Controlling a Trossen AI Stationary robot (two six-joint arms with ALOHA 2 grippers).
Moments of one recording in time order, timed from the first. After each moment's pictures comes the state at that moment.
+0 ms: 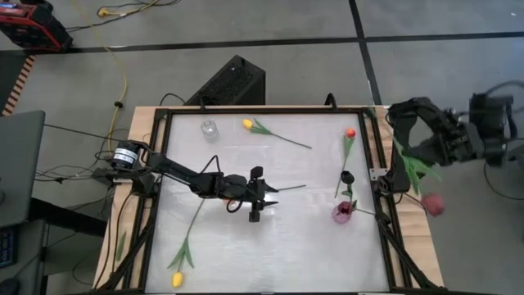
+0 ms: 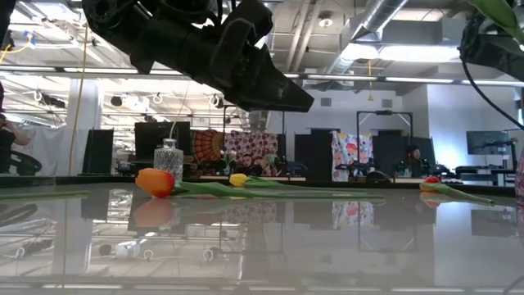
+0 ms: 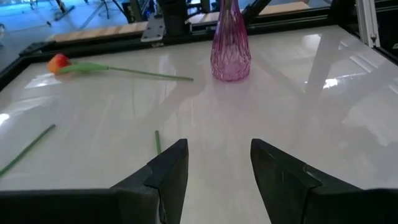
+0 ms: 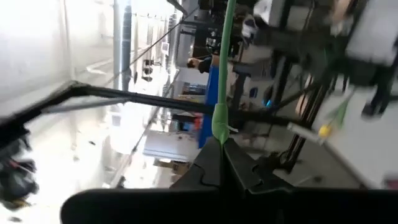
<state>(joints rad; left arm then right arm) -0.14 1.79 0.86 0.60 -0.14 0.06 1.67 0.75 1.22 0.56 1.57 0.45</state>
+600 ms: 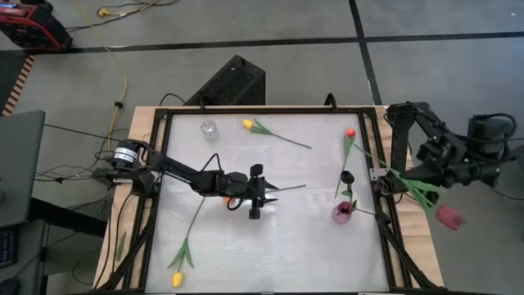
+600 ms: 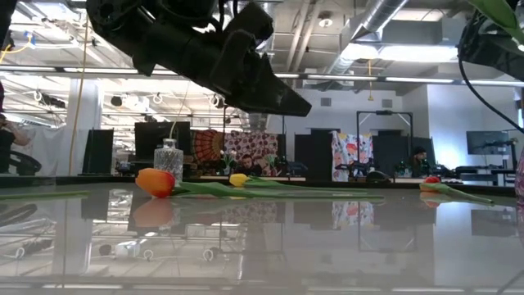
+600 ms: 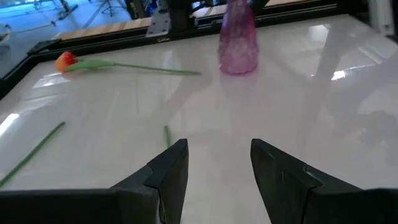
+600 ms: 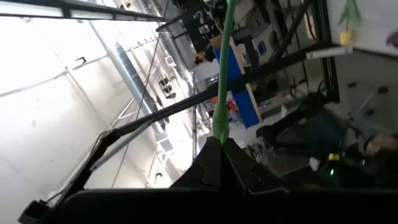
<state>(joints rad) -0.11 1.79 0.86 0.58 -0.14 0.10 1.71 0.75 1.07 0.56 1.57 1.17</state>
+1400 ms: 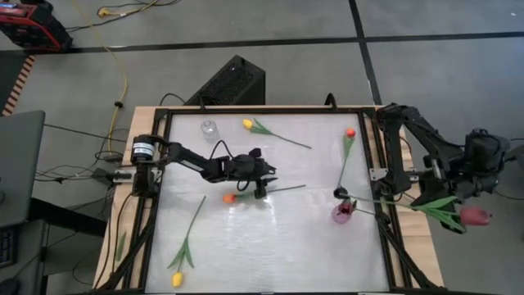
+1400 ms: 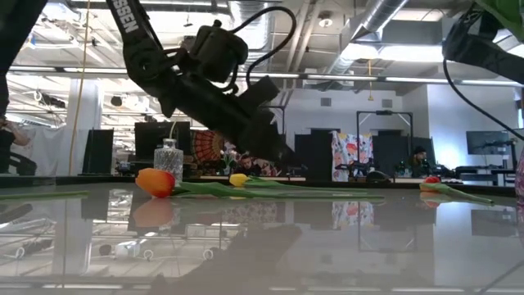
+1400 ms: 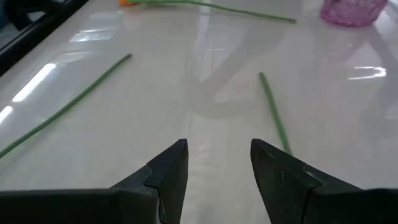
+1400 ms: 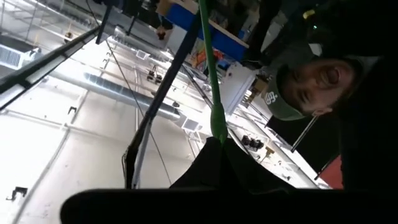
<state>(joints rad) 0.09 1.93 0.86 0.64 -0.09 0.06 1.94 0.72 0.91 0.57 1.56 1.93</state>
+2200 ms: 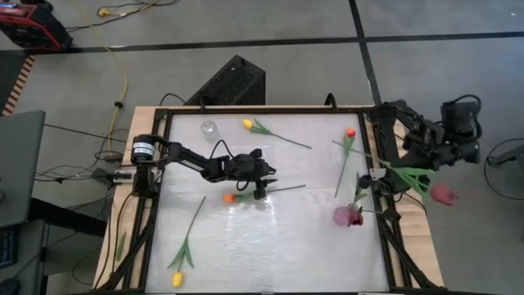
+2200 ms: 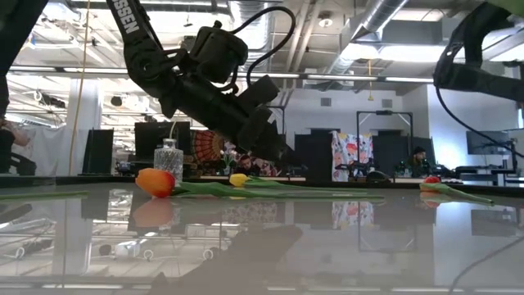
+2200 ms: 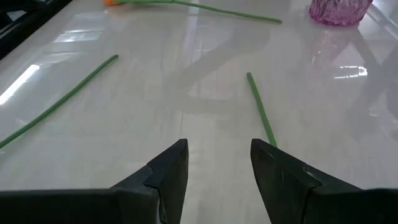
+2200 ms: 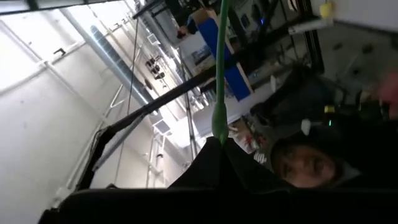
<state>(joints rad) 0.10 1.93 0.86 0.64 -0.05 0.07 1.85 0.51 0.91 0.64 1.58 1.08</state>
